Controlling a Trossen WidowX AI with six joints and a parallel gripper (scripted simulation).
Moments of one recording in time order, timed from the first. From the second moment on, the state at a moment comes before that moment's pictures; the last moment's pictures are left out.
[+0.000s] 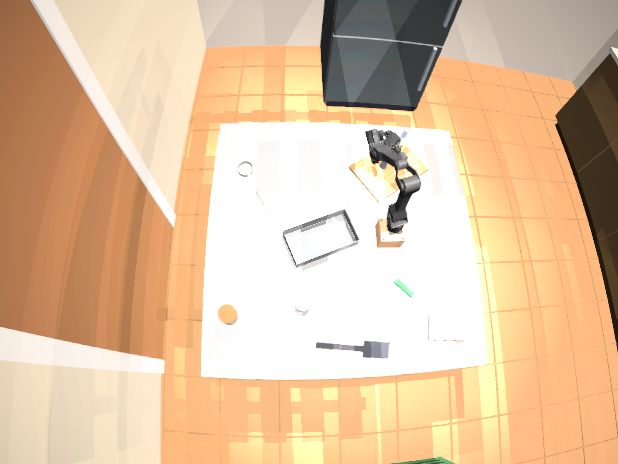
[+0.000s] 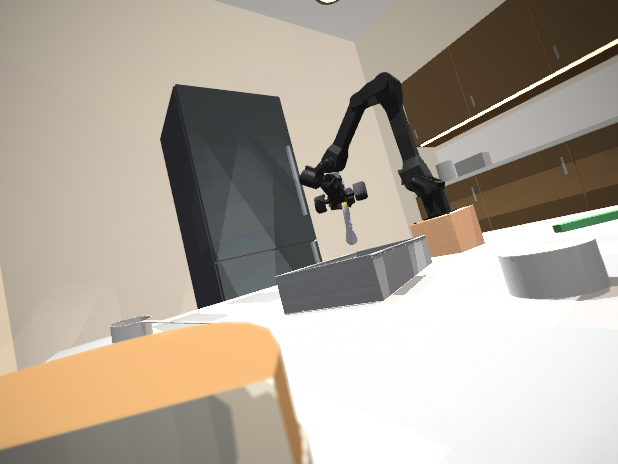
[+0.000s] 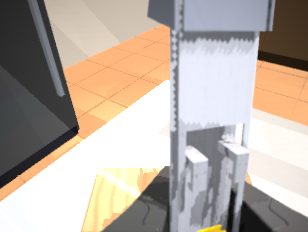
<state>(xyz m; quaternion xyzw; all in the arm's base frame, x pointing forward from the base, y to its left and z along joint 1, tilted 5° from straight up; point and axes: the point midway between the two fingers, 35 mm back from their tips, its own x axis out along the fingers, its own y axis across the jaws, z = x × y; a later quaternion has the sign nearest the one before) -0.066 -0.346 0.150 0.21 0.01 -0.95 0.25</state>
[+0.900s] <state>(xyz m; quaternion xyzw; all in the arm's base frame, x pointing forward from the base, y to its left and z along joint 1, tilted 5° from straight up) -0.067 -0.347 0.149 0.21 0.02 -0.95 0.25</state>
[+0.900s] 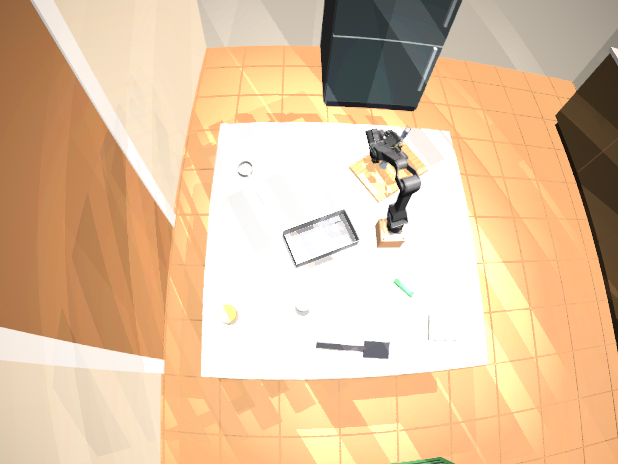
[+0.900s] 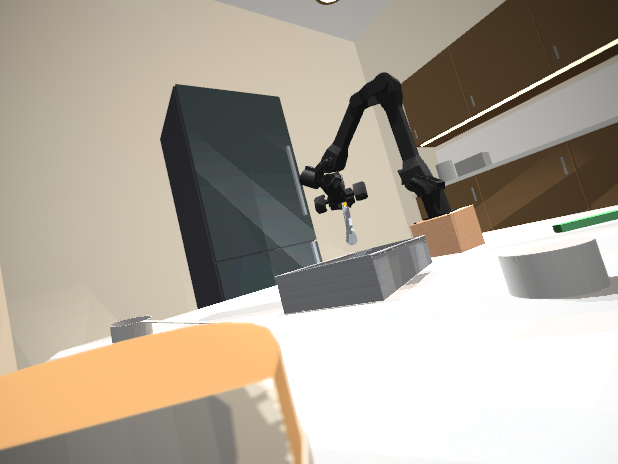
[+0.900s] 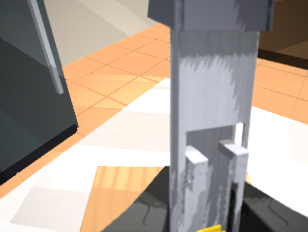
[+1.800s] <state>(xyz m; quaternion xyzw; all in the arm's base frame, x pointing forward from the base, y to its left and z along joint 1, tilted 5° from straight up) -0.087 -0.372 0.111 0.45 0.14 -0.85 0.24</state>
